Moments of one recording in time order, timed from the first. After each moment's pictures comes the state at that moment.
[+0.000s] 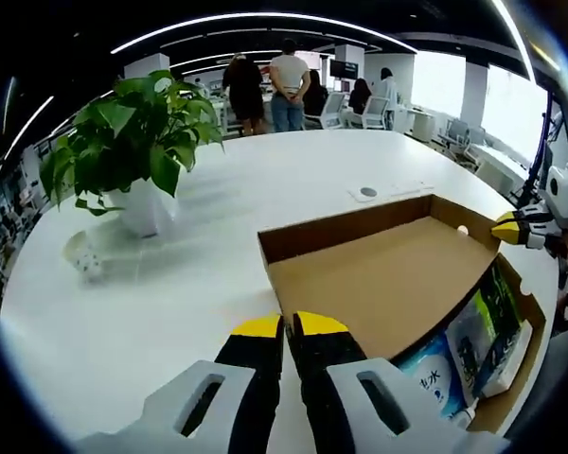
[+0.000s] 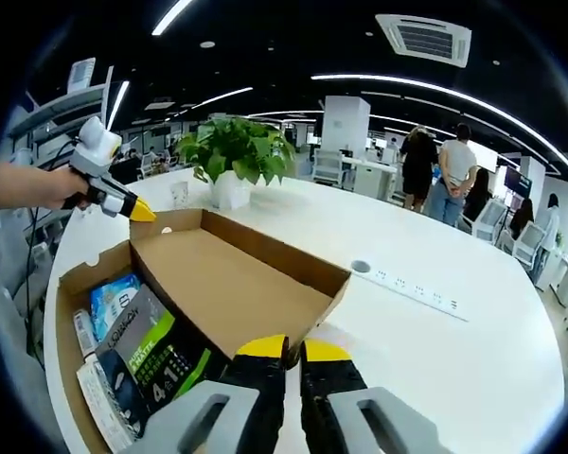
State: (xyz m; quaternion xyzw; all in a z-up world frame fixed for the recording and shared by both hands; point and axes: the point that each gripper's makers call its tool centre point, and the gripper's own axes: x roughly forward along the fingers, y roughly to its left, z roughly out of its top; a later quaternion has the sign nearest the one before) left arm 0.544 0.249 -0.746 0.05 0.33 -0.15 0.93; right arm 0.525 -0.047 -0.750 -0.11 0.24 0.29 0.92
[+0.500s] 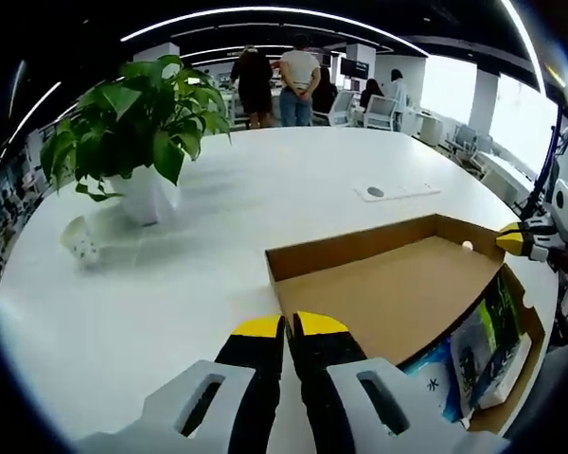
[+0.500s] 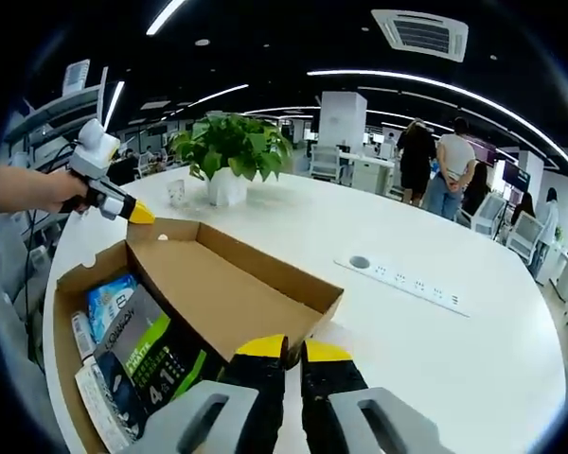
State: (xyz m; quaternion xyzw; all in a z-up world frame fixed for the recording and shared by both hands) left arm 0.550 0.252 -0.754 0.02 0.35 -0.13 0.93; right arm 0.528 -0.047 -0.754 -0.11 0.25 0.29 0.92
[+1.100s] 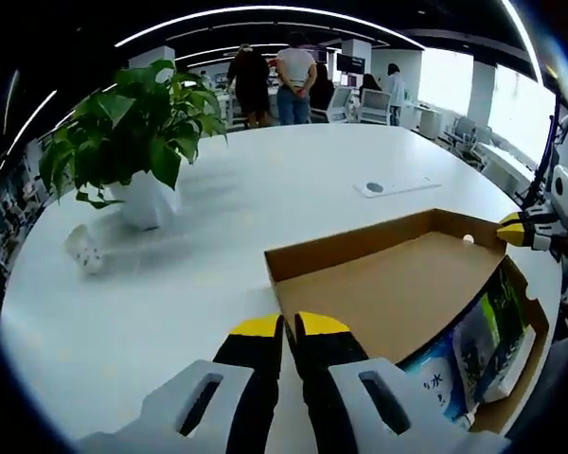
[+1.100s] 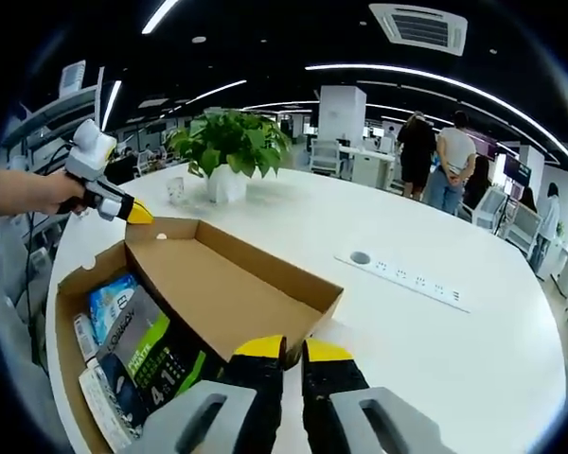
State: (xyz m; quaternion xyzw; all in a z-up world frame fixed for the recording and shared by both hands) left arm 0.547 0.249 -0.752 0.05 0.35 -0.14 0.93; right arm 0.529 -0.048 -0.753 -0.10 0.27 0.29 0.91
